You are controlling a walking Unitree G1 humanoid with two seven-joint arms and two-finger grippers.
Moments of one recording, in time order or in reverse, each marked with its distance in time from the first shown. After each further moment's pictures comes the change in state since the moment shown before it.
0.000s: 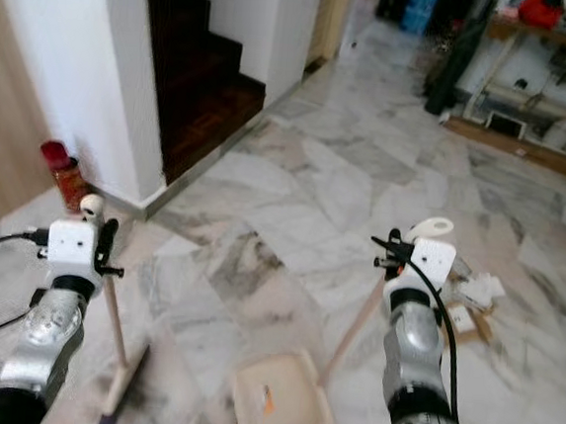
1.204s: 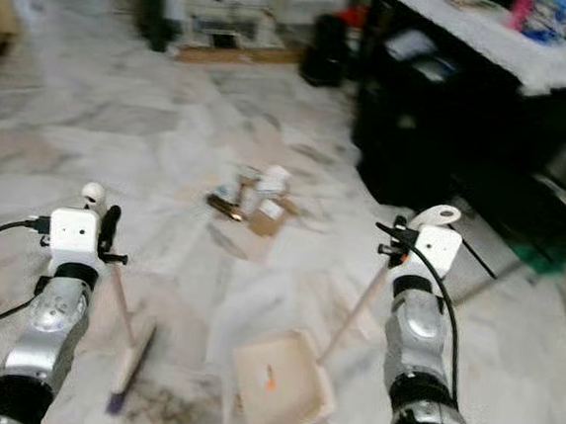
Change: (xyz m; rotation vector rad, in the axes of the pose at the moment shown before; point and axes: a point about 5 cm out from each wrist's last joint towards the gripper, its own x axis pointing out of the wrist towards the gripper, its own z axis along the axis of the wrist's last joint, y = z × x) left arm 0.006 -0.001 0.006 -0.010 -0.020 0.008; right arm 0.008 0.007 0.008 0.019 -0.015 -0.002
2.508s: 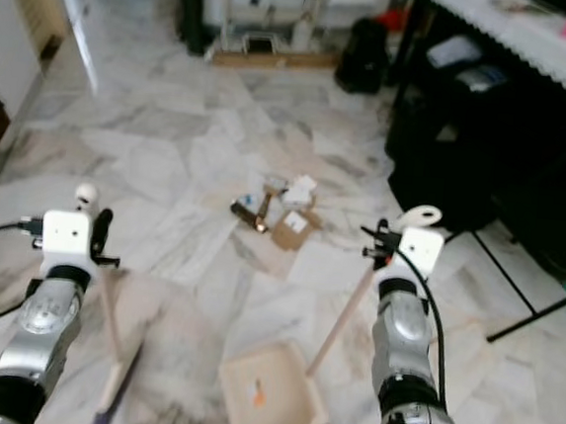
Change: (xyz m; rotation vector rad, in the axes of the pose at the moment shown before) left arm 0.000 0.012 -0.005 0.014 0.023 0.025; right arm -0.003 0.012 -0.006 -0.007 0.015 0.047
